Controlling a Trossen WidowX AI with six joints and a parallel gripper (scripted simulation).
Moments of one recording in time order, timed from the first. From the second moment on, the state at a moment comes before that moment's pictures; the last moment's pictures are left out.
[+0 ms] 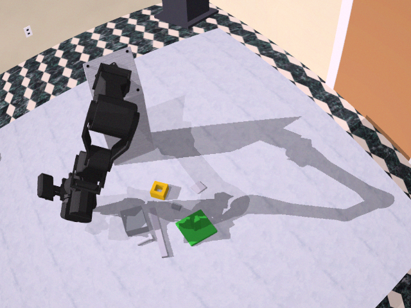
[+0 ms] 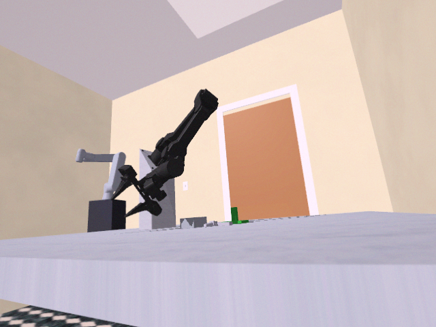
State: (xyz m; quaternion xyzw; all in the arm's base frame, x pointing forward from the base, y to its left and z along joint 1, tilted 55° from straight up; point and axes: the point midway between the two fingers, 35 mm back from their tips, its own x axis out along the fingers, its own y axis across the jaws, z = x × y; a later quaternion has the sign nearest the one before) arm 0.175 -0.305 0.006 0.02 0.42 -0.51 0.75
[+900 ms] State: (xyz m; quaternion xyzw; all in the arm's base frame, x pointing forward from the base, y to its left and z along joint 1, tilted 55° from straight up) arm 0.276 -0.044 0.034 -0.35 0.33 0.00 0.88
